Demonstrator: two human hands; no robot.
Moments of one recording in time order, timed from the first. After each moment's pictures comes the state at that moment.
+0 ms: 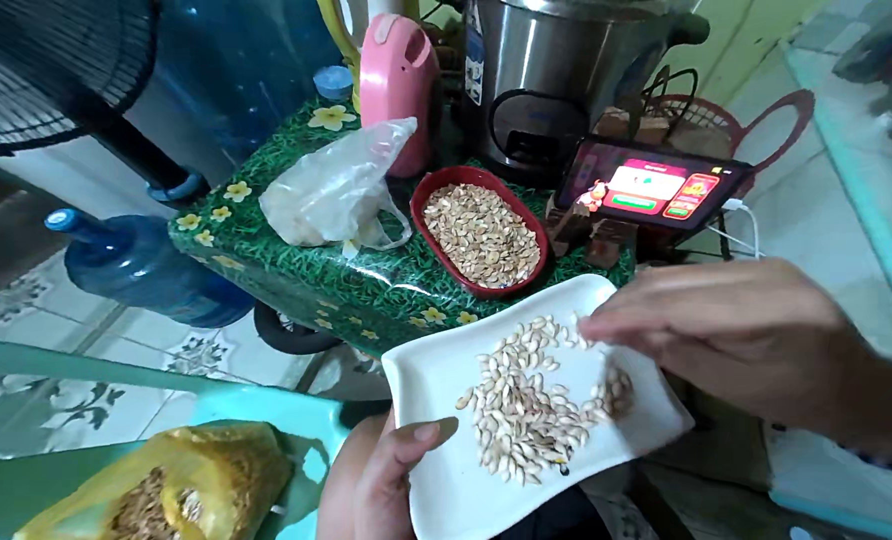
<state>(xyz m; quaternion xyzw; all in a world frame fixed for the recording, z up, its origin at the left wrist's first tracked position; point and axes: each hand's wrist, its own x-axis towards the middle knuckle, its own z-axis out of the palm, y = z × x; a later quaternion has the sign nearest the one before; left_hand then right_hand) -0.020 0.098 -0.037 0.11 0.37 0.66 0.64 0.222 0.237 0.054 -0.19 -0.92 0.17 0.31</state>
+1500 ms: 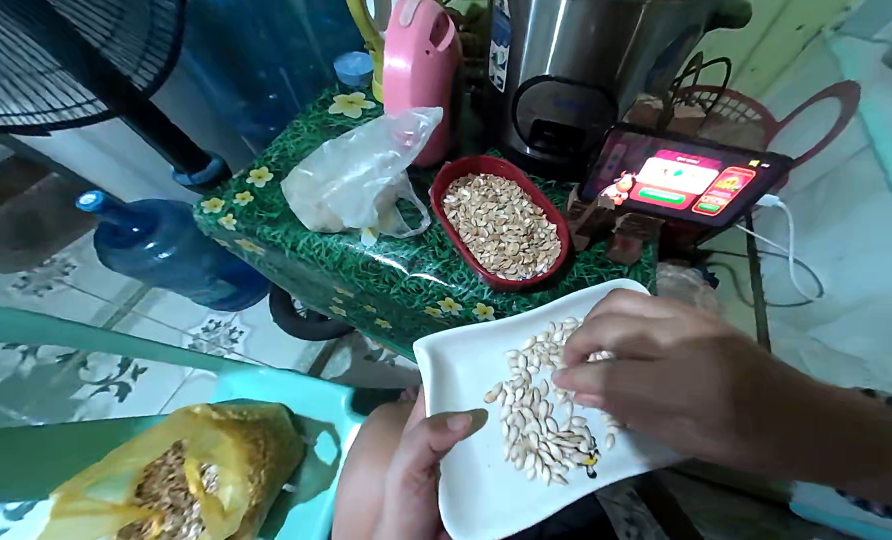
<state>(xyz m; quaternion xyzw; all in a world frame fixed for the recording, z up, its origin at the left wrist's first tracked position) -0.016 0.098 -0.034 0.13 0.37 0.65 0.65 0.203 0.220 0.029 -0.16 -0.96 0.12 0.20</state>
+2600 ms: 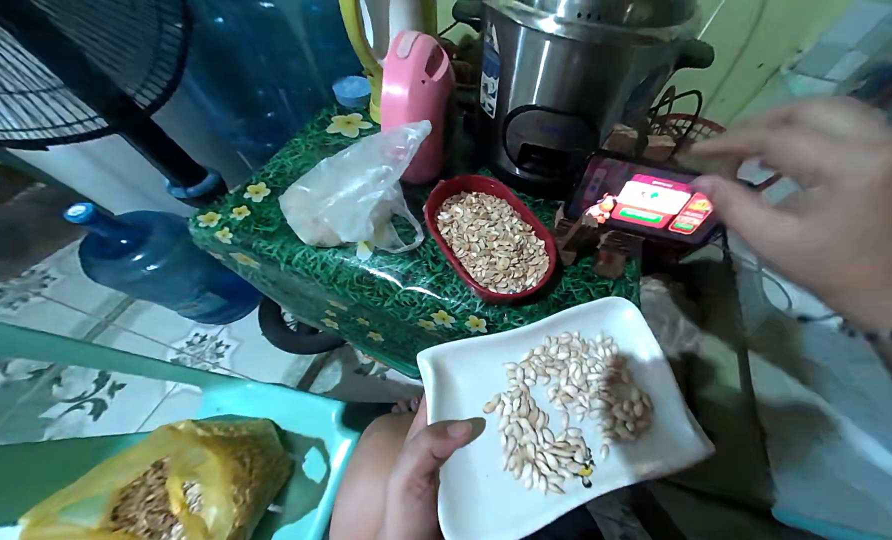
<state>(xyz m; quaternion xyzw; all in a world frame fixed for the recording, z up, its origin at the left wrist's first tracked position) -0.010 0.100 -0.030 0.11 0.37 0.64 0.66 0.265 0.308 0.081 -0.38 -0.88 -0.08 0.27</state>
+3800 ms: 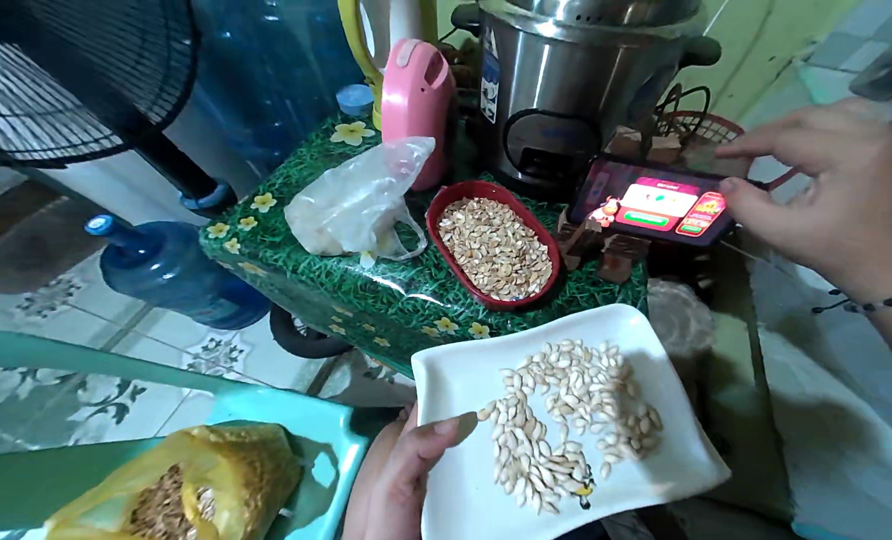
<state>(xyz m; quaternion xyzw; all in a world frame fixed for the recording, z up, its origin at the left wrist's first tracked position) -0.027 0.102 -0.029 0.12 0.41 0.62 0.66 0.305 0.352 0.057 -0.42 -0.86 -0.10 0.29</state>
